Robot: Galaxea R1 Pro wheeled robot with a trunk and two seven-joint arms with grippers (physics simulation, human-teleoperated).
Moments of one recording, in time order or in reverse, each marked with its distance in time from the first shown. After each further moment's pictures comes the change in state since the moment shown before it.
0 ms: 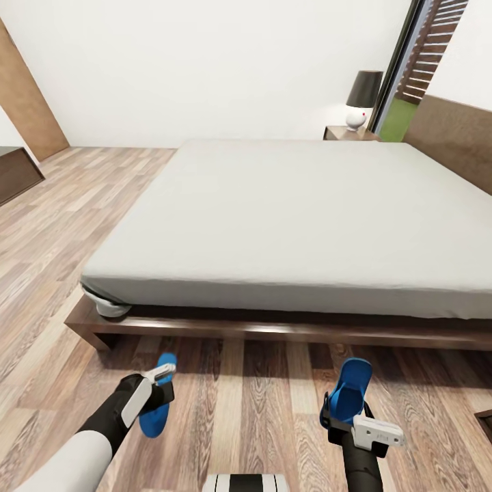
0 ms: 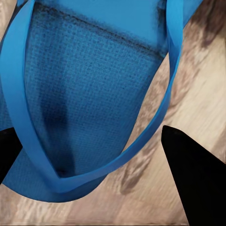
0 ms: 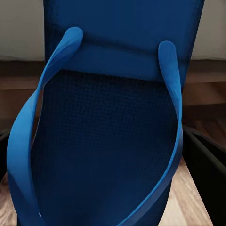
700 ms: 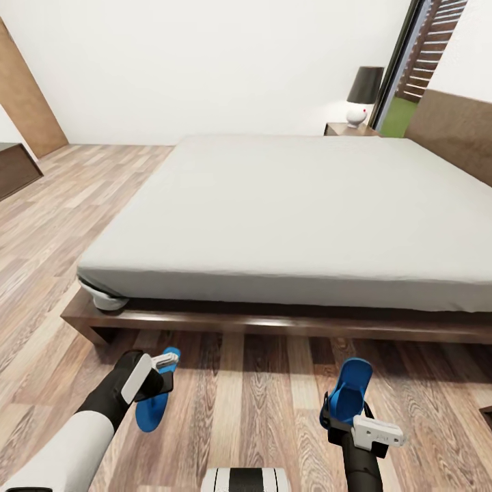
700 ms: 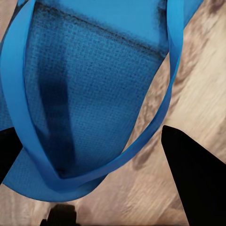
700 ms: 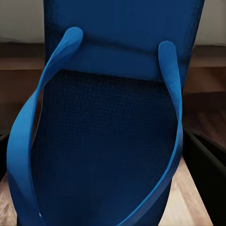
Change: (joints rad) left arm -0.054 0.005 0.001 -0.120 -0.011 0.321 0.073; right arm 0.000 0.000 0.000 0.000 -0.001 0.000 0.000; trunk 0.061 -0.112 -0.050
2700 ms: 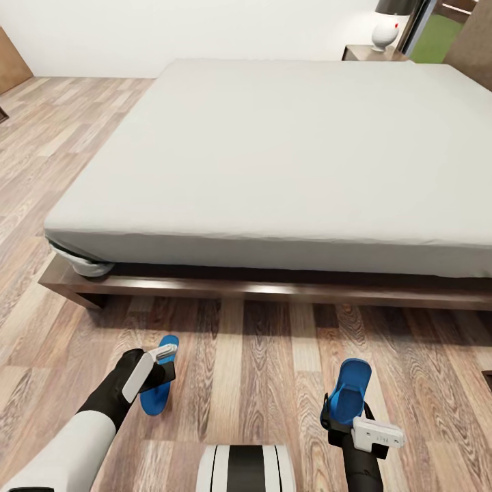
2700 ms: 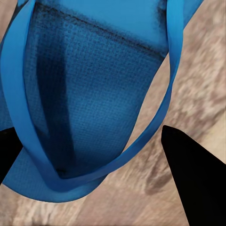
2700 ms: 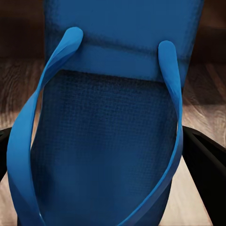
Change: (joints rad) left arm 0.000 -0.009 0.012 -0.005 0.018 -0.156 0.001; right arm 0.008 0.000 0.000 -0.003 0.026 -0.003 0.001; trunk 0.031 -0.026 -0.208
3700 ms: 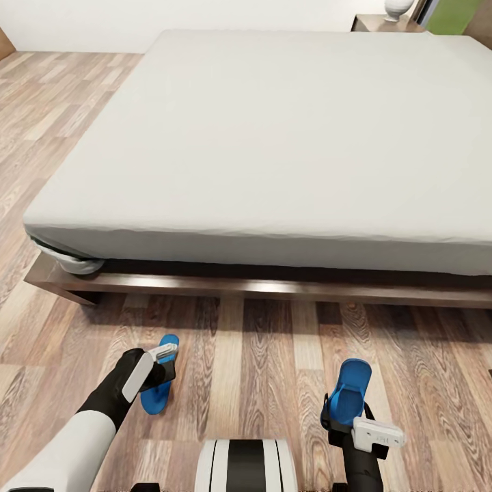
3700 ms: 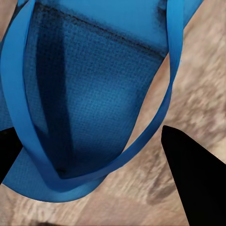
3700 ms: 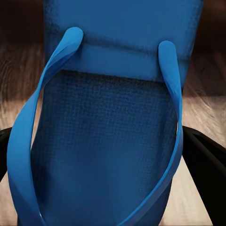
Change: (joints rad) left arm 0.000 0.000 0.000 -0.005 0.000 -0.001 -0.002; right arm 0.000 0.000 0.000 0.001 0.000 0.000 -0.001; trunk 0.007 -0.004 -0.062
